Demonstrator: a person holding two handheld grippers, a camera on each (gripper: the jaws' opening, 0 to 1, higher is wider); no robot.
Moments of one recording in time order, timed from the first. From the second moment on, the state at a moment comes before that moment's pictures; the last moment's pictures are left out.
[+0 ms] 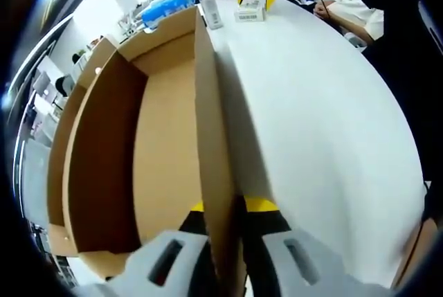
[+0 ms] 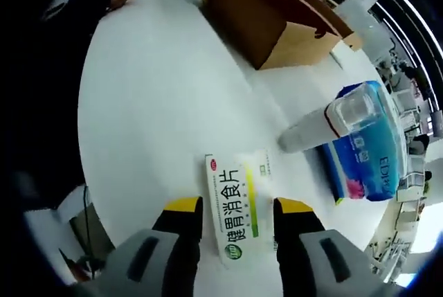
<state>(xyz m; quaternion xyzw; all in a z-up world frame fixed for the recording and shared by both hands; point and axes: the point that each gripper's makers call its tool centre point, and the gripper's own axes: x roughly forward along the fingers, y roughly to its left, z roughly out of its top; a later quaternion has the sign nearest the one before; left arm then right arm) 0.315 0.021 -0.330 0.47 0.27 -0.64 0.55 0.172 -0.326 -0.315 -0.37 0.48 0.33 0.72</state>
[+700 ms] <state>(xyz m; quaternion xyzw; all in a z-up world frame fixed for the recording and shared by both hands) 0.313 0.021 -0.330 0.47 0.27 -0.64 0.55 0.185 -0.348 -0.330 -0.39 0.49 0.41 0.66</state>
